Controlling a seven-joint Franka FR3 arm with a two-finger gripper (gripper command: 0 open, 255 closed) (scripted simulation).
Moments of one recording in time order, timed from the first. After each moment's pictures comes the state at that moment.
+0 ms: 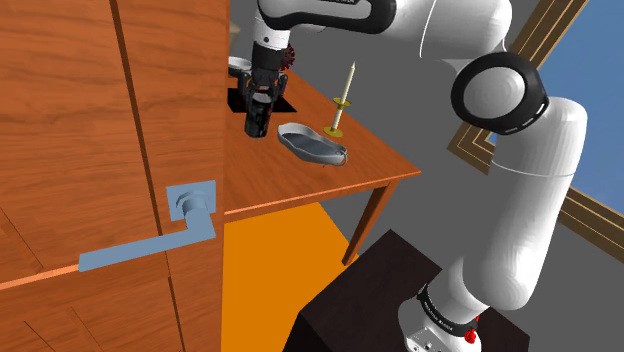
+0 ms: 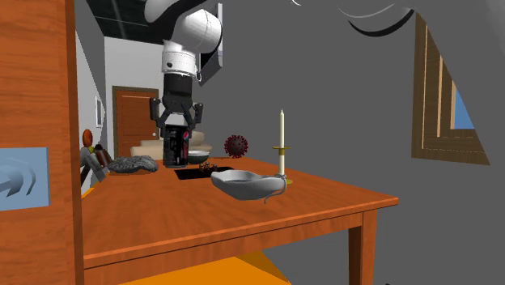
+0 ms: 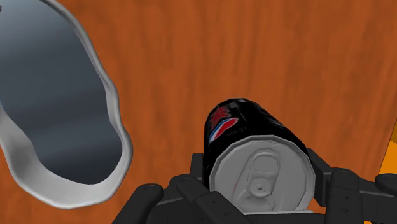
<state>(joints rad) 0.04 0.36 0.17 -1.34 -0.02 1.73 0.28</state>
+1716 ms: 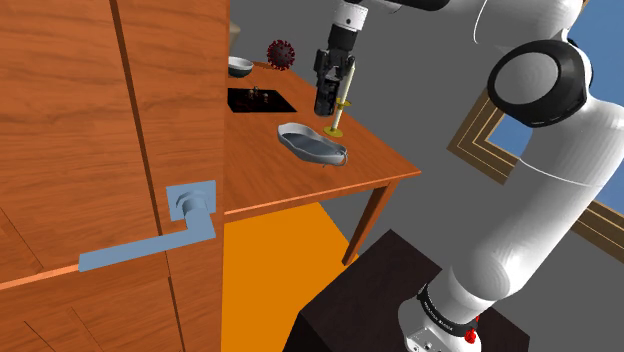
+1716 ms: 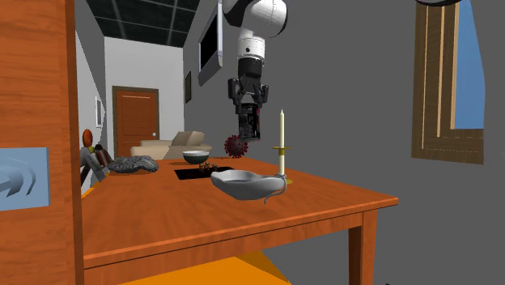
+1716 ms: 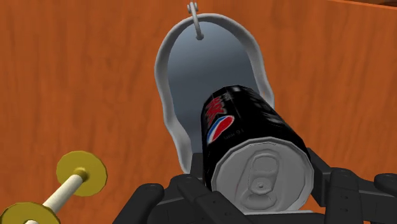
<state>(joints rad) -0.20 0.17 0.05 -1.42 0.04 1.60 -0.07</state>
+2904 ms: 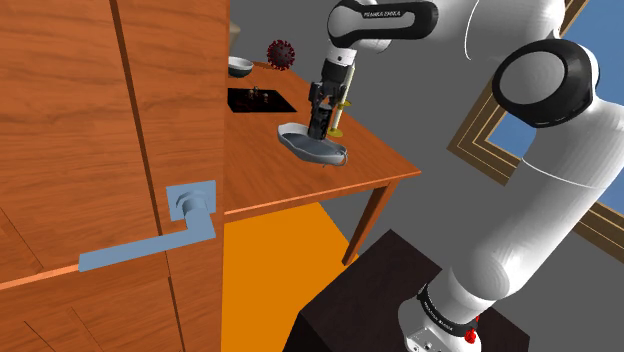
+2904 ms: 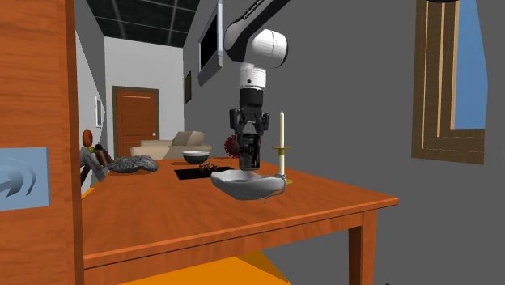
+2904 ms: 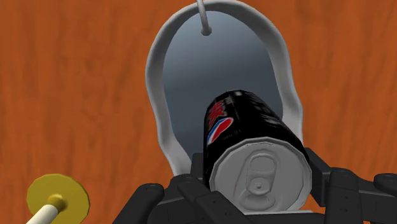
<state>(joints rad) -0.21 0.15 0.05 -1.68 0.04 1.84 -0.09</state>
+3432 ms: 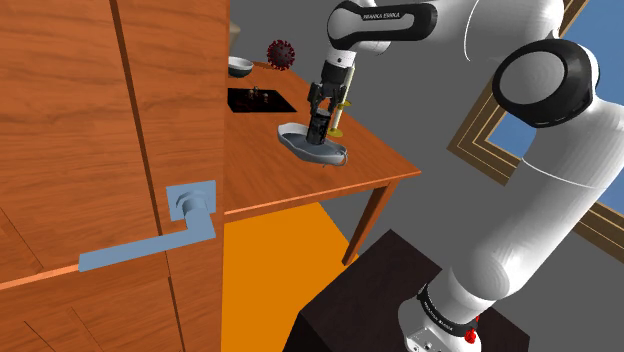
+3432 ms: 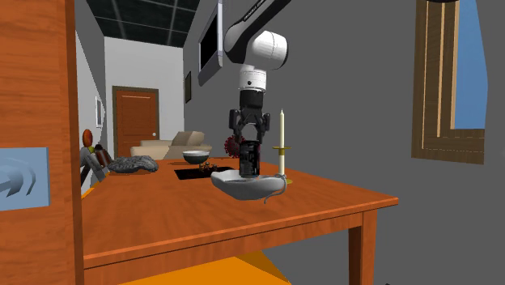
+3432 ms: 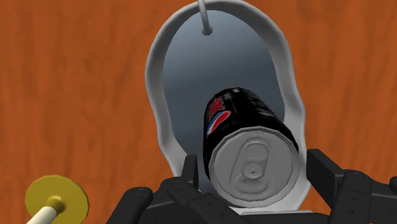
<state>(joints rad) -0.21 0.15 0.05 -1.69 0.04 1.85 -0.10</state>
